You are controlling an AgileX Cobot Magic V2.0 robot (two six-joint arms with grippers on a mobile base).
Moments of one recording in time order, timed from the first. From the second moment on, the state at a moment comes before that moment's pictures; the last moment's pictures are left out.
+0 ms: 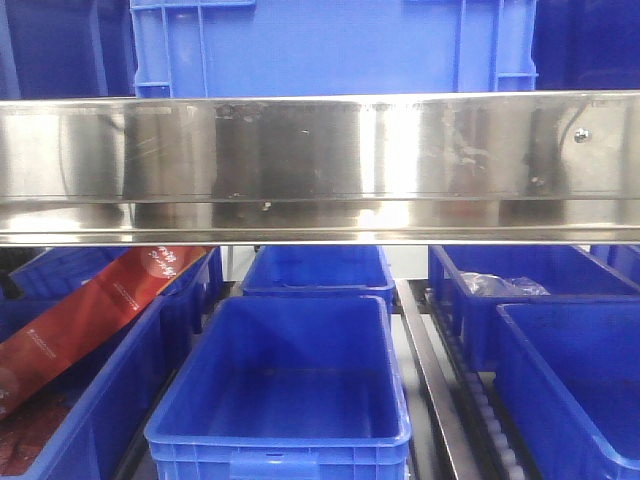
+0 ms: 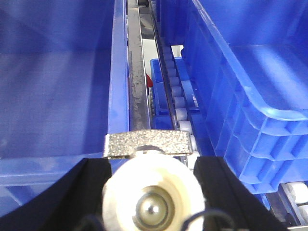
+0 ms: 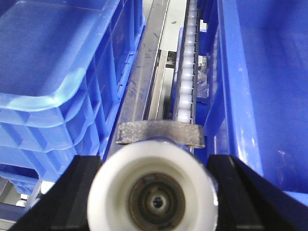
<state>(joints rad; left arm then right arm) 0.03 1.12 -1.47 -0.06 0.94 0.08 0.12 1.22 -1.49 0.09 1.00 -0.08</state>
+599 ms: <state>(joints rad) 0.03 1.12 -1.47 -0.06 0.94 0.08 0.12 1.22 -1.49 0.09 1.00 -0.08</state>
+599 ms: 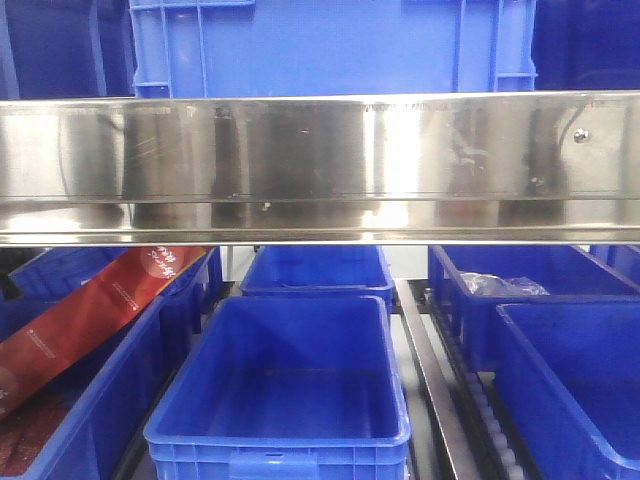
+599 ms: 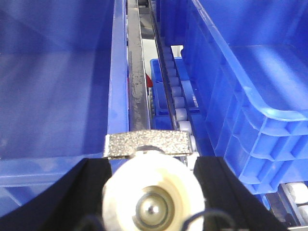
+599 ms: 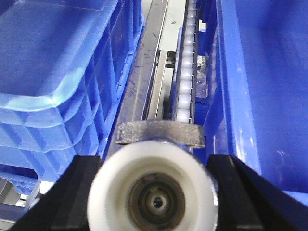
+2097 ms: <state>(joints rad) -0.23 1.52 -1.90 -0.38 0.64 0.25 0.20 1.47 -1.86 0.39 0.79 -0.16</state>
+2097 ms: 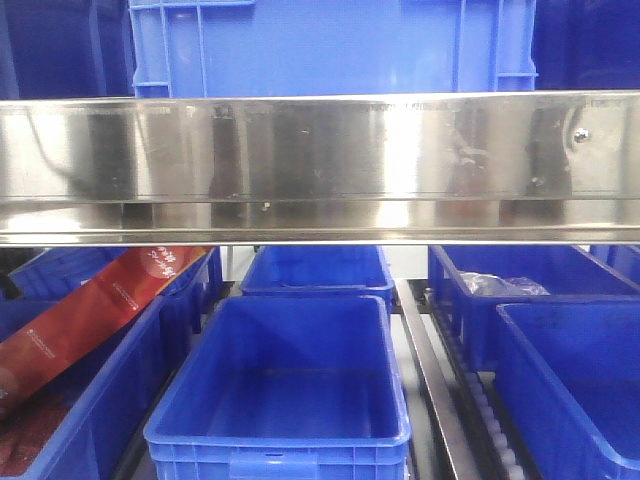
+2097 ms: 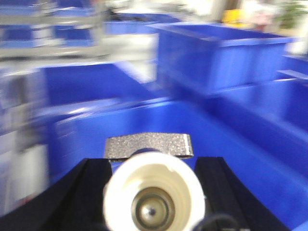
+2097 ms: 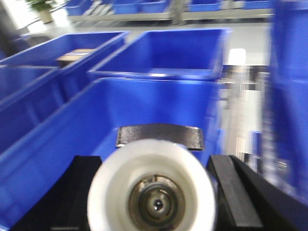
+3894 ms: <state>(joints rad) -0.28 1.46 -1.98 -0.20 0.99 0.24 0.30 1.39 -1.91 0.26 0.80 -0.22</state>
